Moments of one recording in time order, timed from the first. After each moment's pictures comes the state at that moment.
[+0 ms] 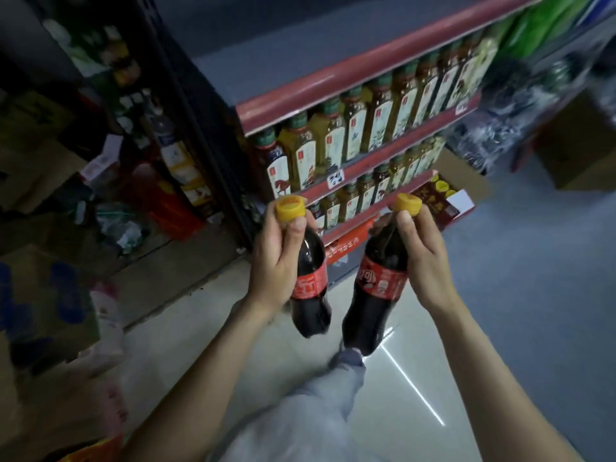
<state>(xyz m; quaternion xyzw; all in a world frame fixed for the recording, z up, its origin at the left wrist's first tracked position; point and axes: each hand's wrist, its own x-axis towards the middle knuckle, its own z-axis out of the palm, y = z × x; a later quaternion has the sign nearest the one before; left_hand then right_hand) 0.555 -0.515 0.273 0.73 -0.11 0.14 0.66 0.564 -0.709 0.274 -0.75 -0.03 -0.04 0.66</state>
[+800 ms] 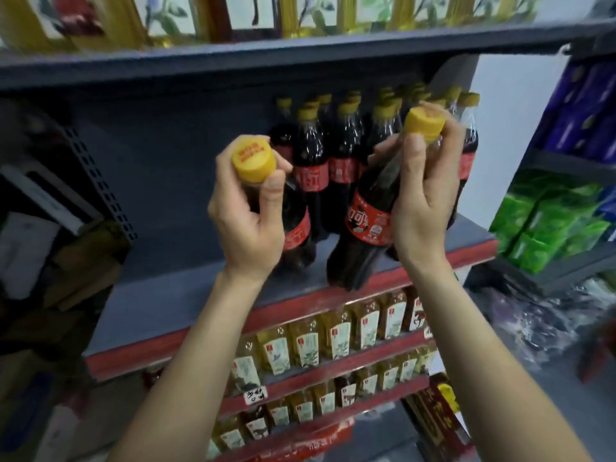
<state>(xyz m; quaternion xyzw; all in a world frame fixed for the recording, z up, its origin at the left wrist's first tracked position) 0.873 -0.686 0.500 0.66 -0.20 0.60 0.42 0.922 -0.840 0.513 -0.56 -0.31 -0.34 0.69</state>
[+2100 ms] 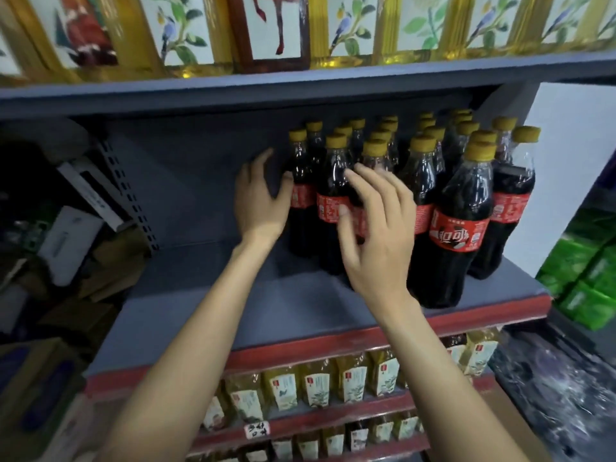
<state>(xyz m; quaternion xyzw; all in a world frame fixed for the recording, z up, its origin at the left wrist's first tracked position) 0.986 -0.604 0.486 0.80 0.11 0.50 0.30 0.975 -0.782 0.479 -0.66 -0.36 -0.50 0.43</state>
